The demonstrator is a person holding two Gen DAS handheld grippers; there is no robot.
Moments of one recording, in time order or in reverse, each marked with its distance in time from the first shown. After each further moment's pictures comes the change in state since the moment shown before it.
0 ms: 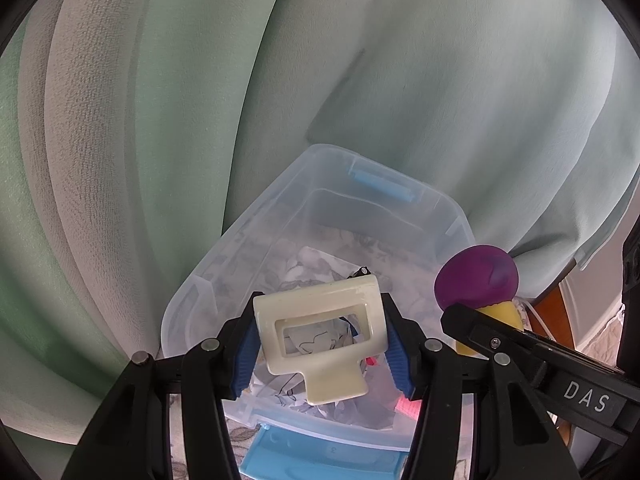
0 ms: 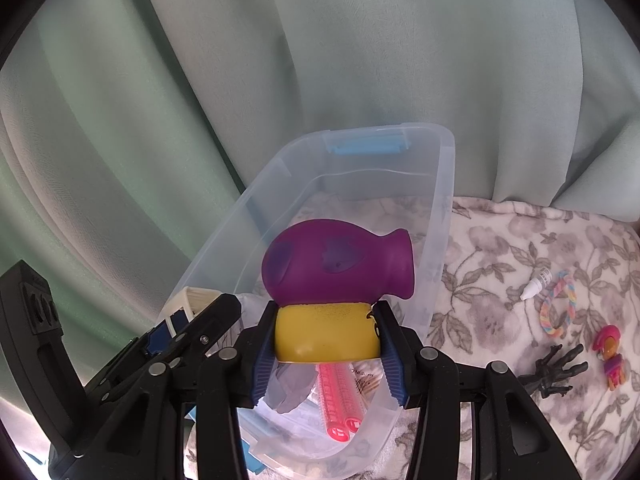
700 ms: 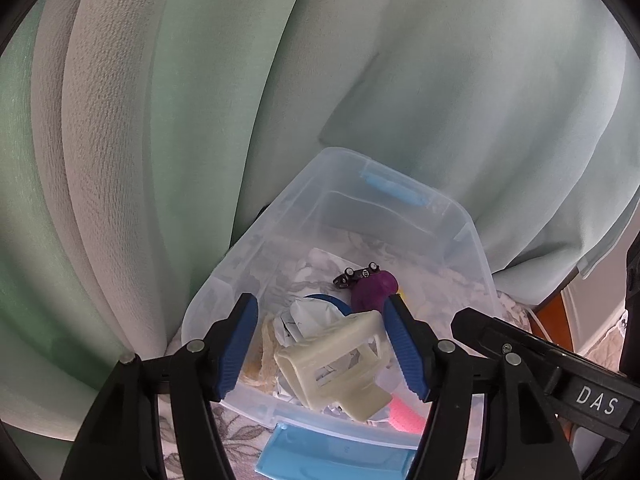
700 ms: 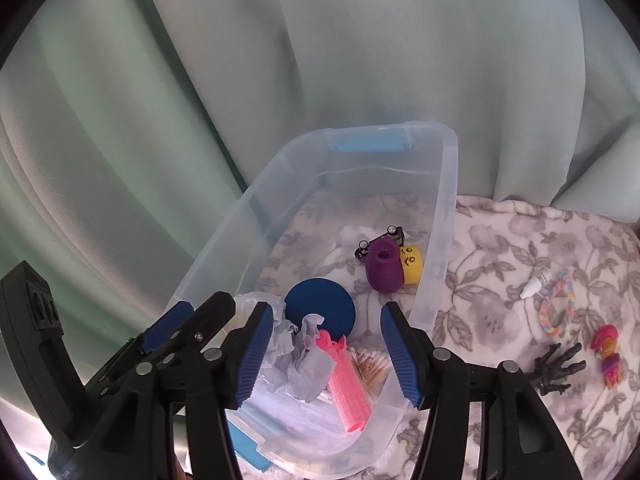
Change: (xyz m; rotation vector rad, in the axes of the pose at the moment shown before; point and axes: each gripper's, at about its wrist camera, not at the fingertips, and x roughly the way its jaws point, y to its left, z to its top) left arm -0.013 0.011 0.003 -0.023 0.002 0.011; right arm -0.001 0.008 0.002 -0.005 0.015 -0.009
